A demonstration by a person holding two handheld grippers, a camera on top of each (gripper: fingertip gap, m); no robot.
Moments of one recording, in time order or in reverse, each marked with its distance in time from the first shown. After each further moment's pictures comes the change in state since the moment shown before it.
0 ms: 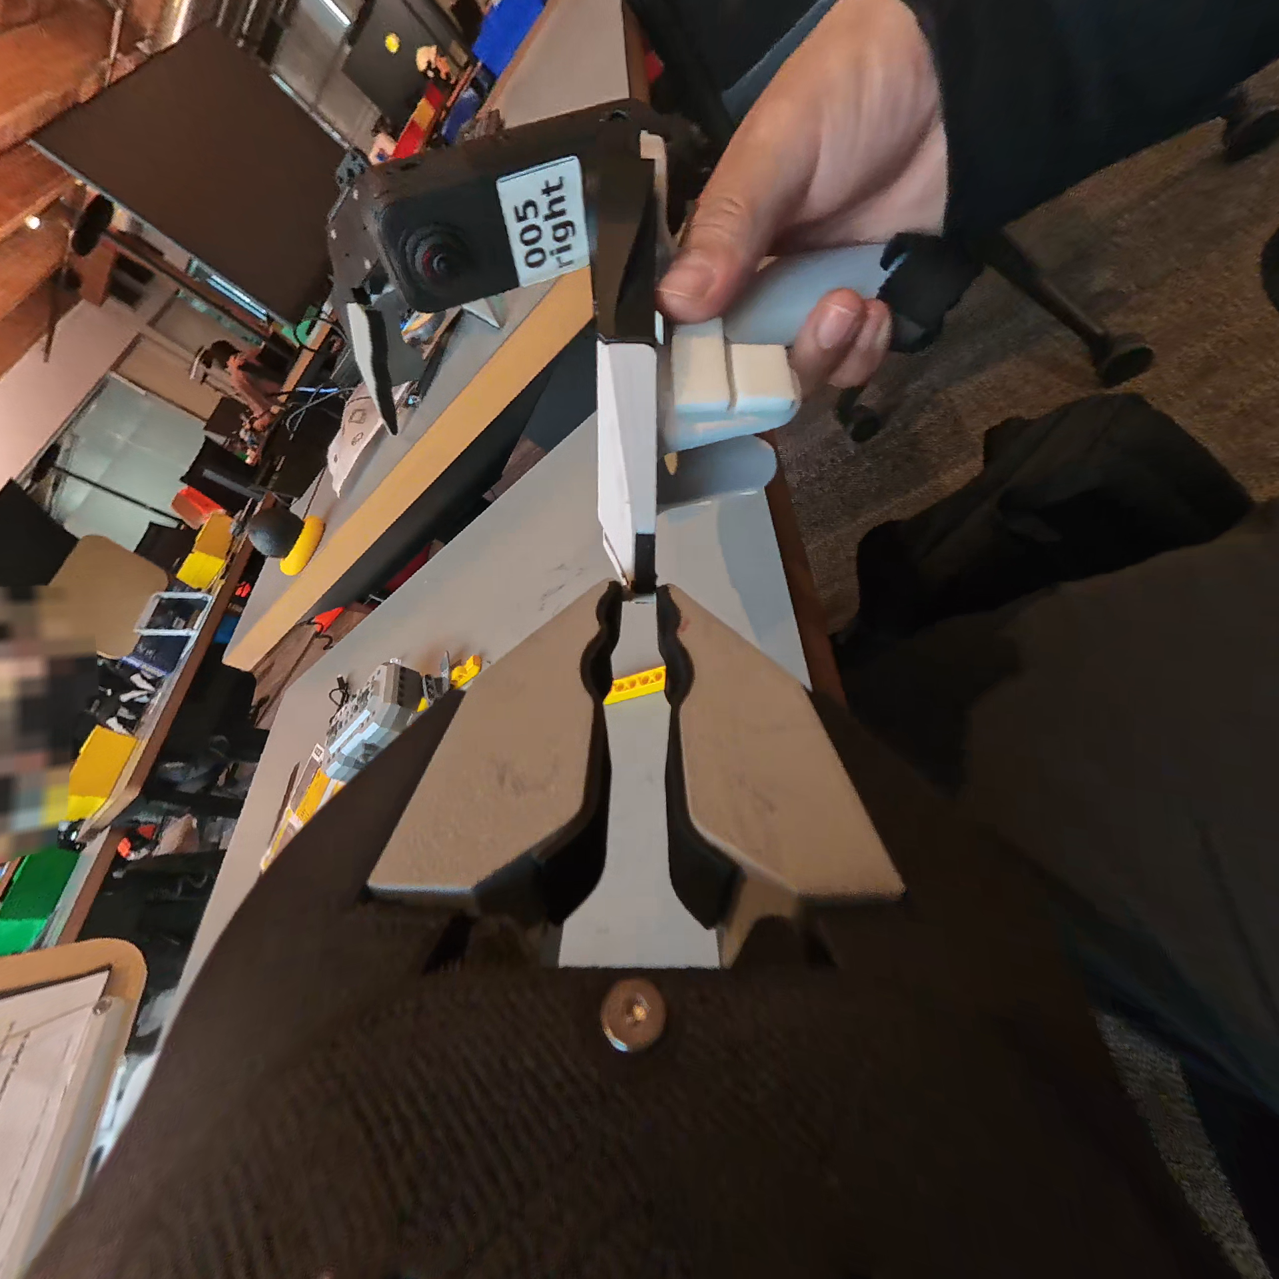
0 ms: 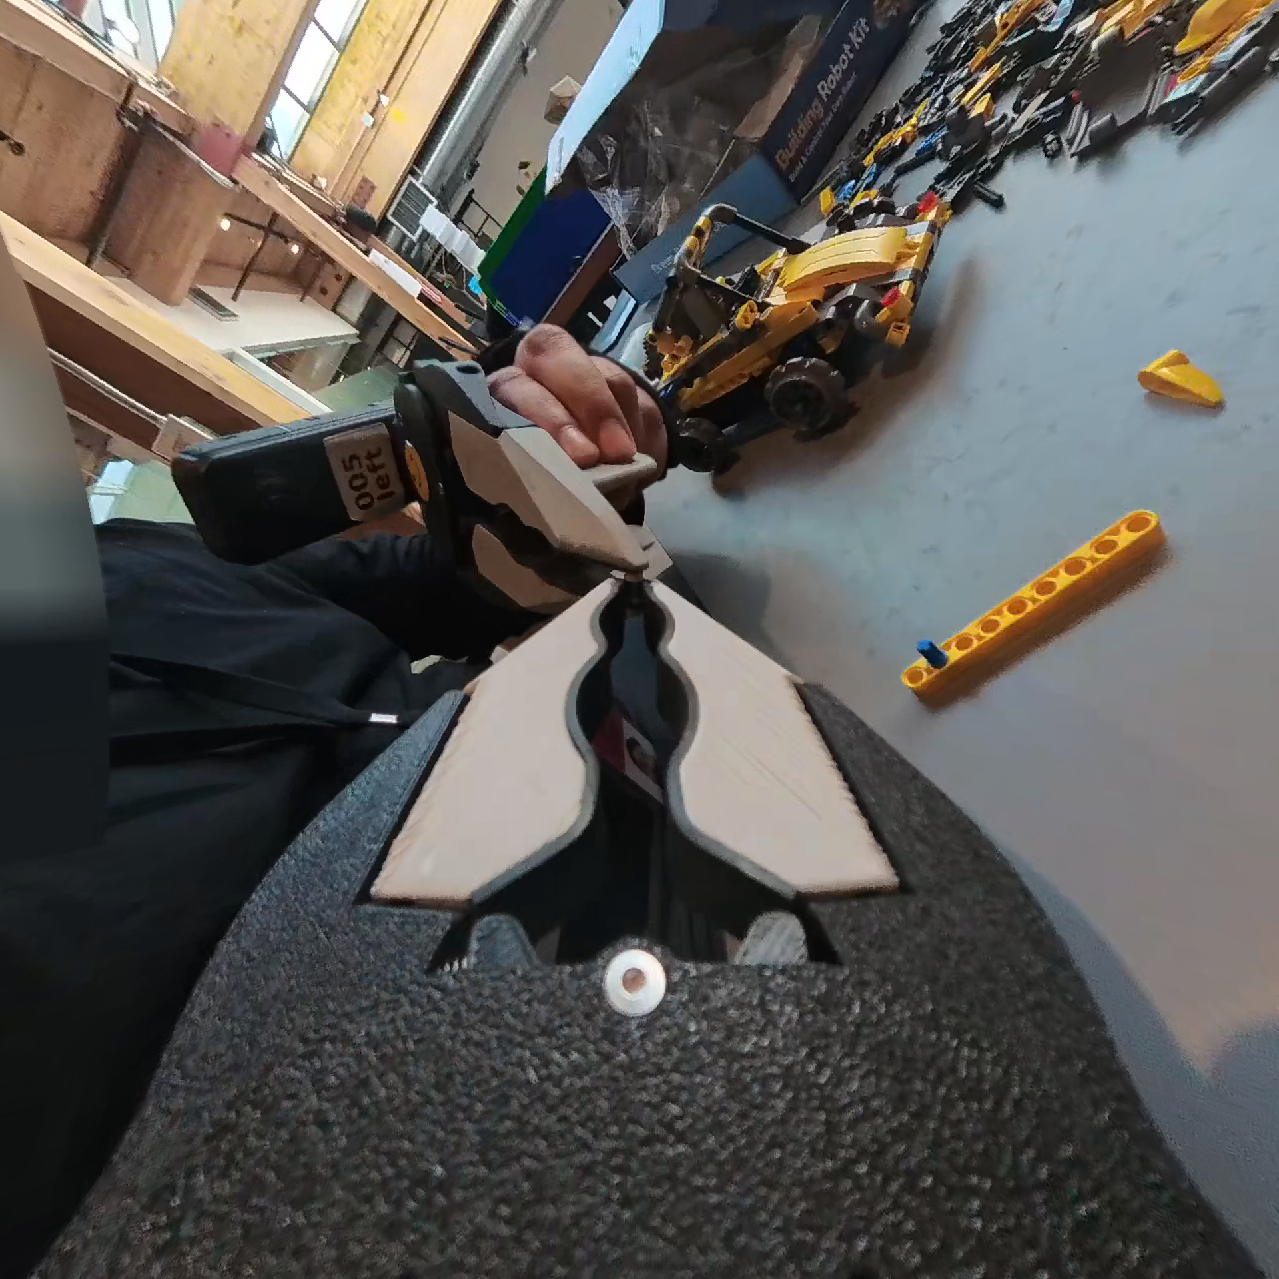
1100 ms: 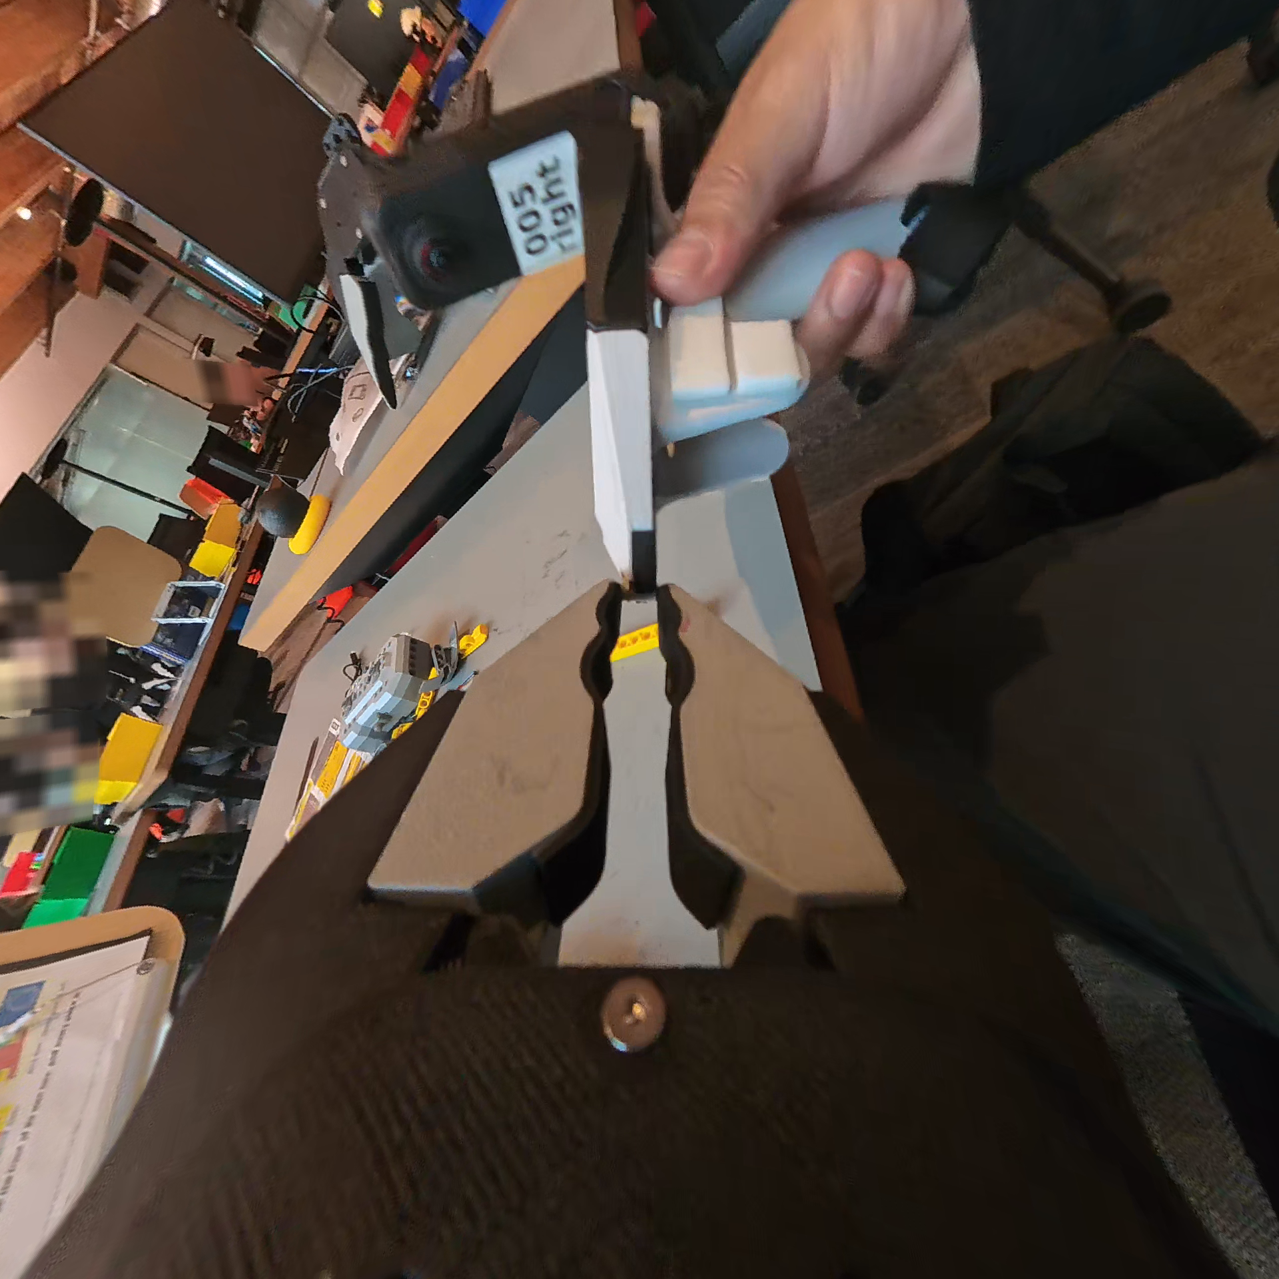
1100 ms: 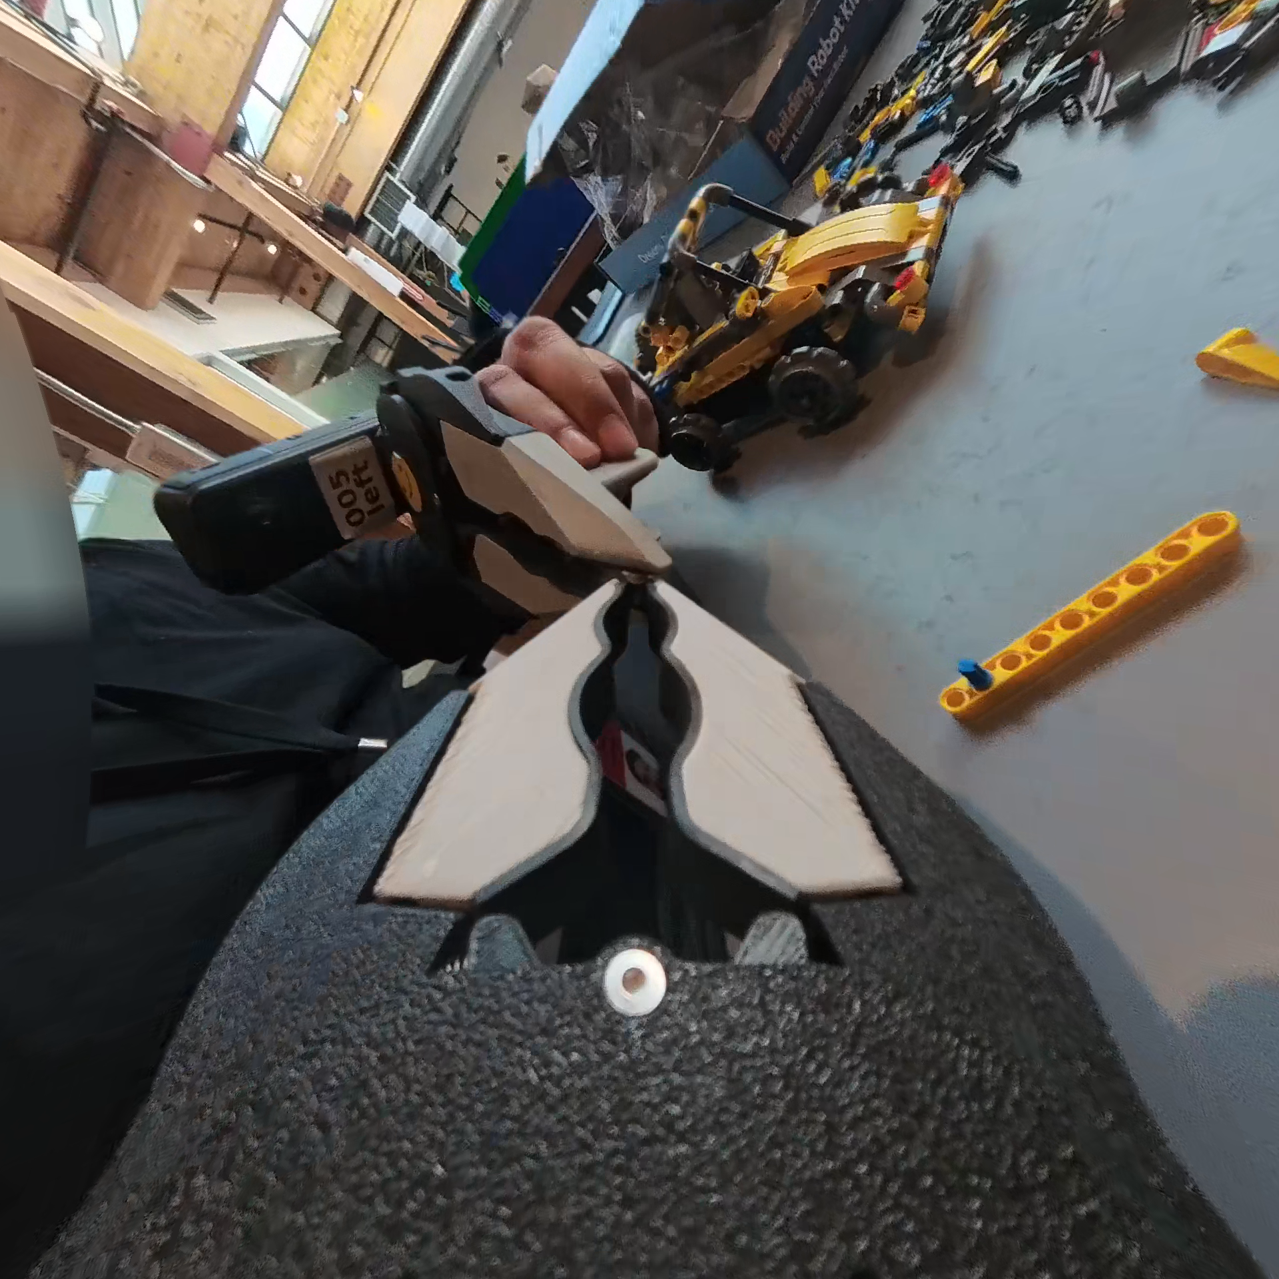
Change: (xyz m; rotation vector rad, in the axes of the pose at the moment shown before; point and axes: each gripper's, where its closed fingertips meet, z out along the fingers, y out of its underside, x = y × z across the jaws) left arm 0.002 0.011 -0.013 -0.037 0.001 0.033; right arm -0.002 0.003 0.019 -0.010 0.027 0.019
